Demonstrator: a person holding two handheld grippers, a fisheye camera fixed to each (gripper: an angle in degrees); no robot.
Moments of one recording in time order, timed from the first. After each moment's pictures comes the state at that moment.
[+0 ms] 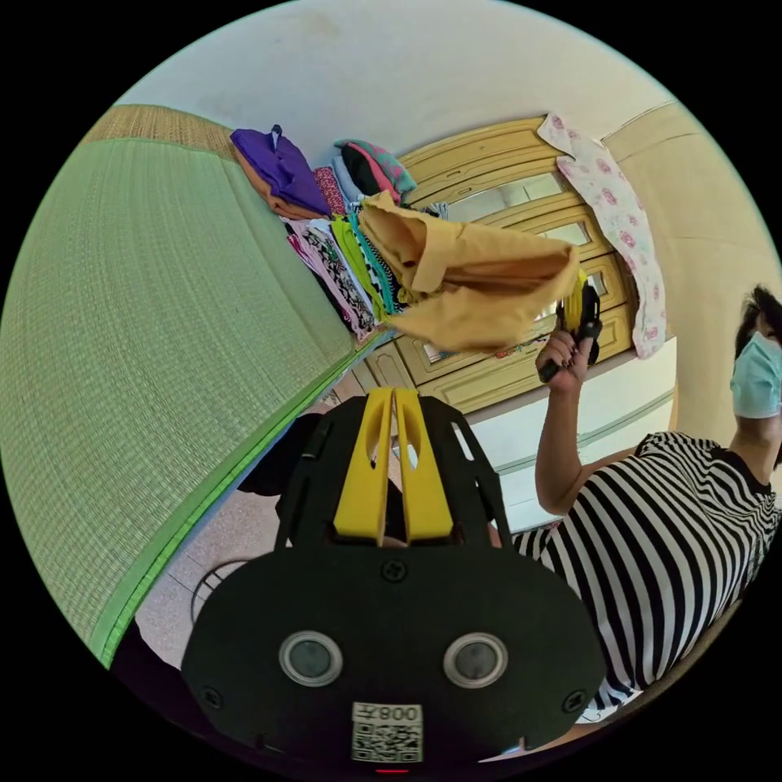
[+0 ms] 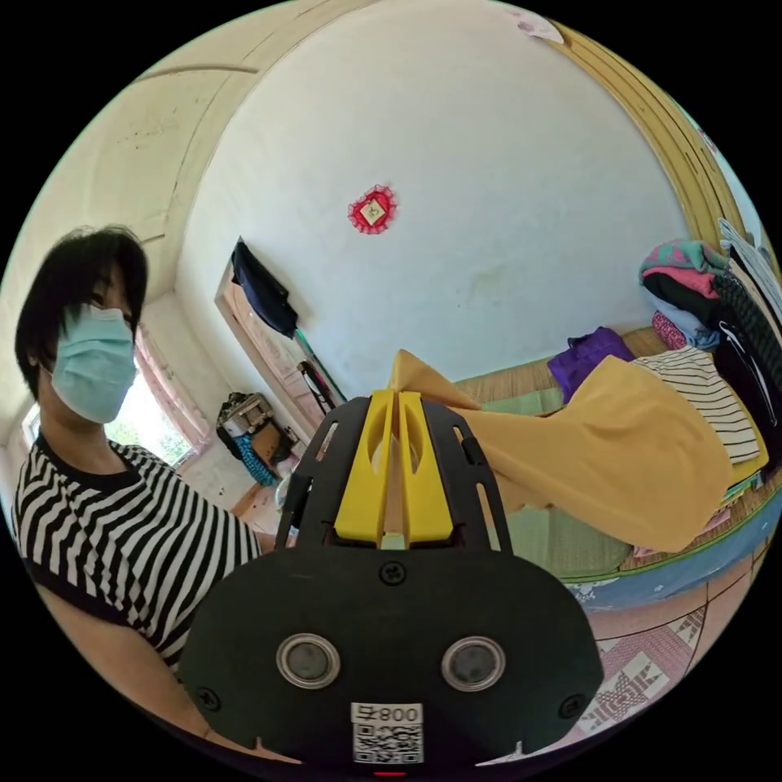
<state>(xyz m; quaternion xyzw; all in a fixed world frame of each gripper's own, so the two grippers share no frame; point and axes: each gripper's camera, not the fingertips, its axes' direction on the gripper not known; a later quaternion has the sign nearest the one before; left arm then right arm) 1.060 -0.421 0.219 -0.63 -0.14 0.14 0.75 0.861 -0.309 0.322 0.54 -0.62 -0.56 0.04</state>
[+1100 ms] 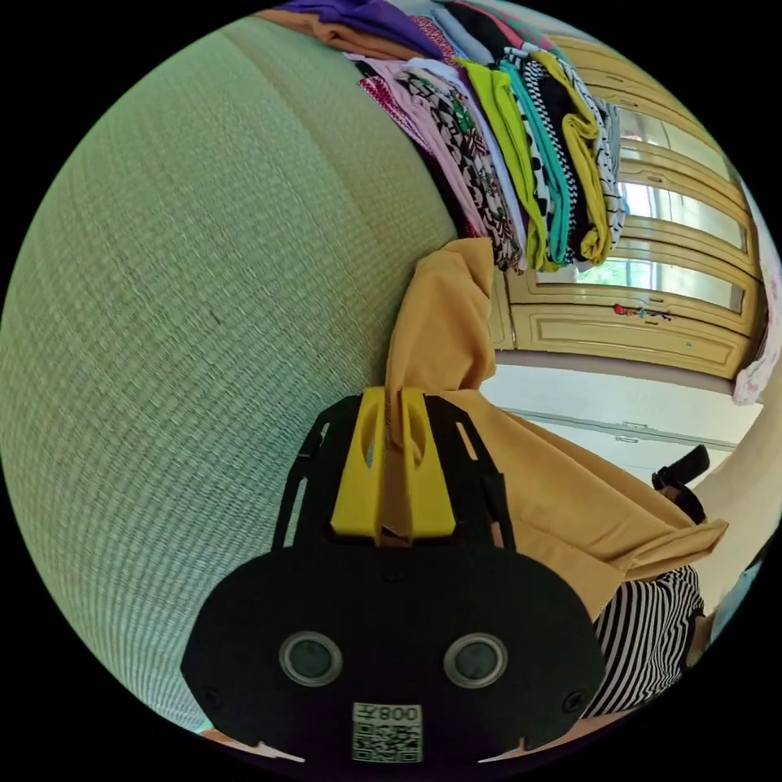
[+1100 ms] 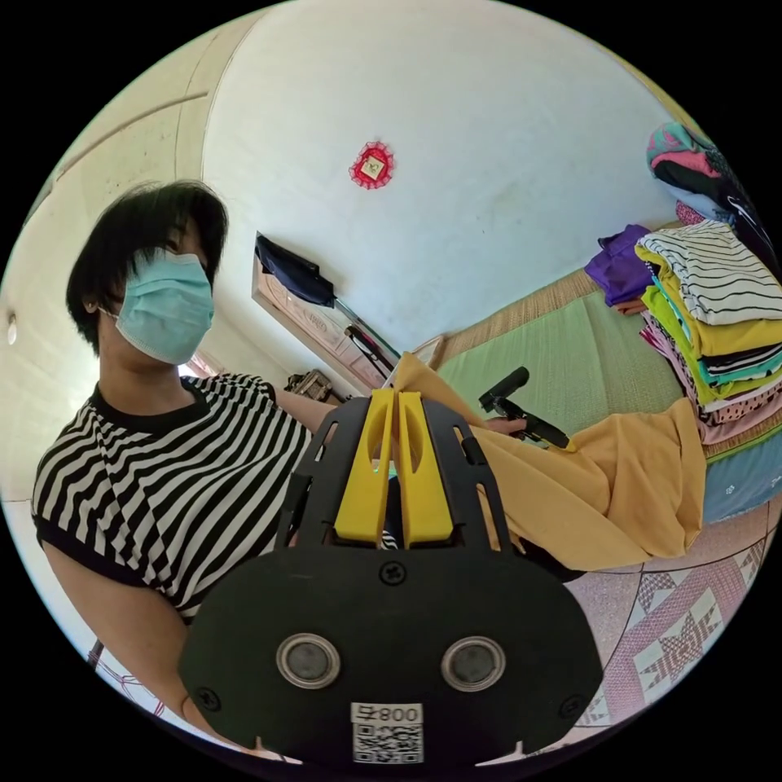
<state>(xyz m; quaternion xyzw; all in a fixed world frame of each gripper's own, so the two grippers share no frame) 0.842 -0.363 0.432 -0.77 -0.31 0.09 0.55 0.803 -0.492 0.315 0.41 -0.62 -0.67 0.05</state>
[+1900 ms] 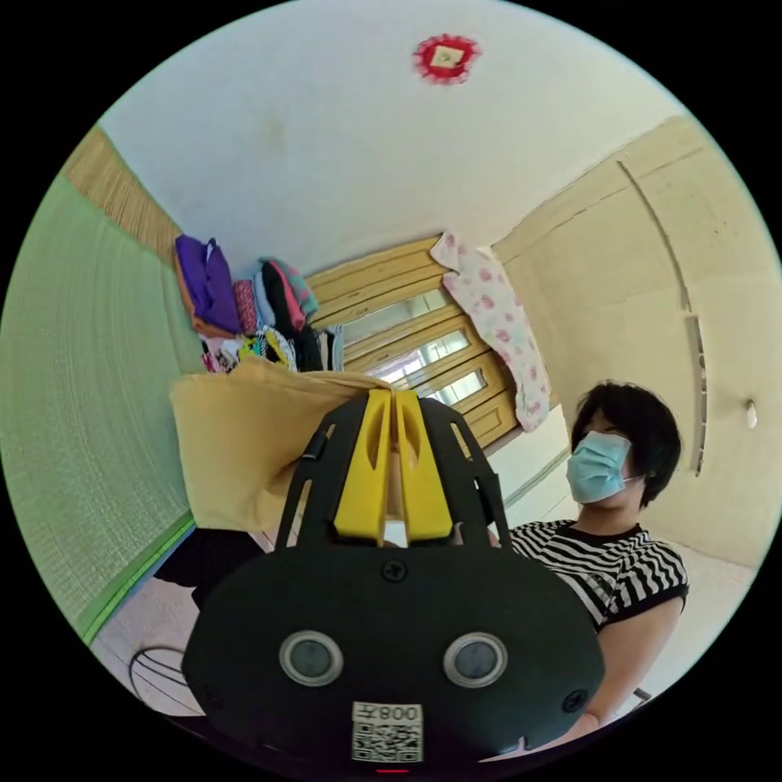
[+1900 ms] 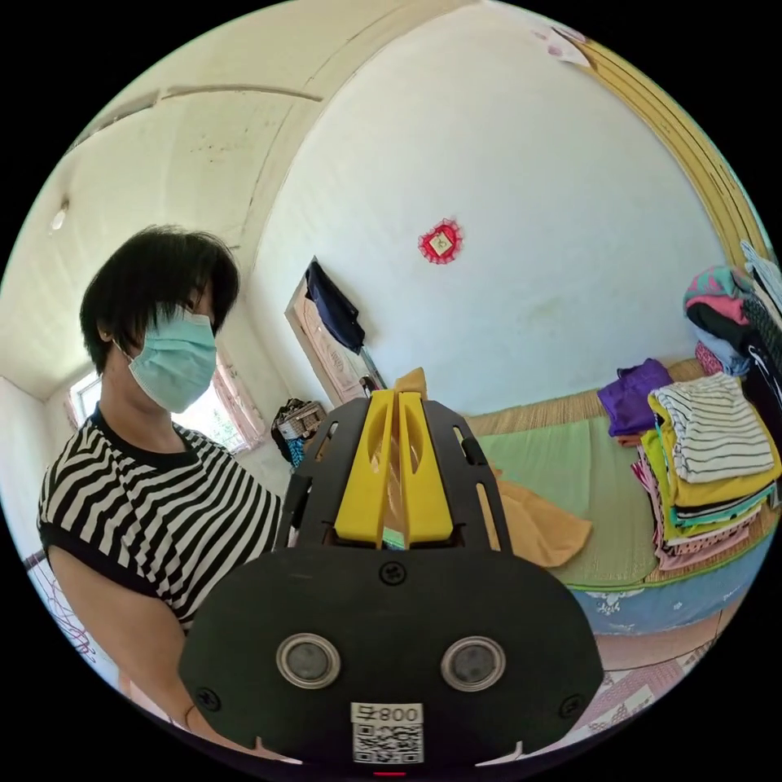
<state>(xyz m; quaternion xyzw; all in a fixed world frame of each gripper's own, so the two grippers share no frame) 1.157 -0.787 0.145 -0.47 0.05 0.08 0.88 0.904 -0.468 0.339 0.51 -0.62 -0.59 -0.09</state>
